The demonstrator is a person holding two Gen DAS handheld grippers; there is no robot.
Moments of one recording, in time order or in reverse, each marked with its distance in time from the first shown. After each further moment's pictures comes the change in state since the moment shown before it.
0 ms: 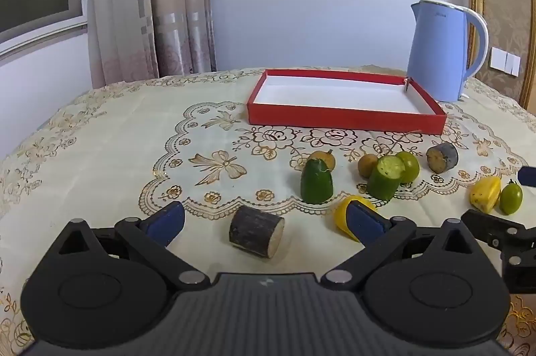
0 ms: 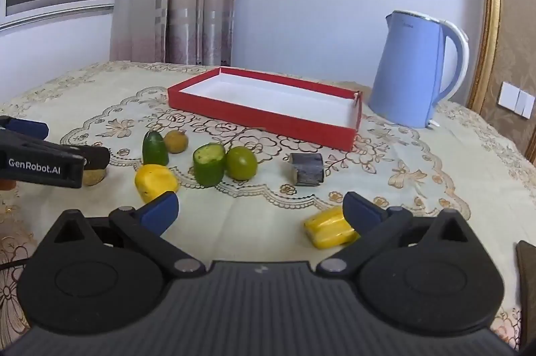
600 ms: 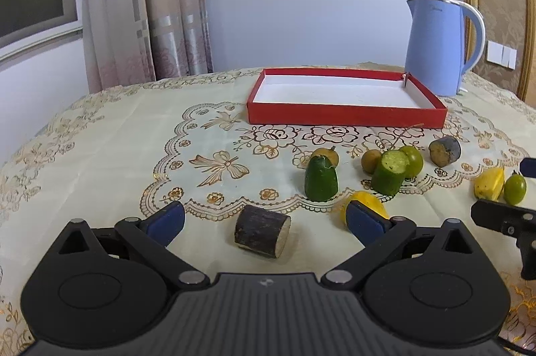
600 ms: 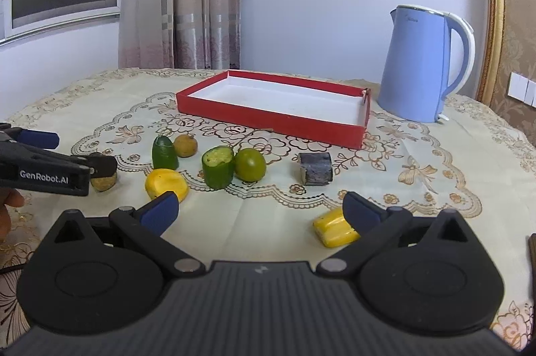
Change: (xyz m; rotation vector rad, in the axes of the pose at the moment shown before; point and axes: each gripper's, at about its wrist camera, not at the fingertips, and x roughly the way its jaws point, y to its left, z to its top) left arm 0.006 0.000 -0.004 0.045 -0.012 -0.003; right arm -0.002 -0.009 0.003 0.025 -0.006 0.041
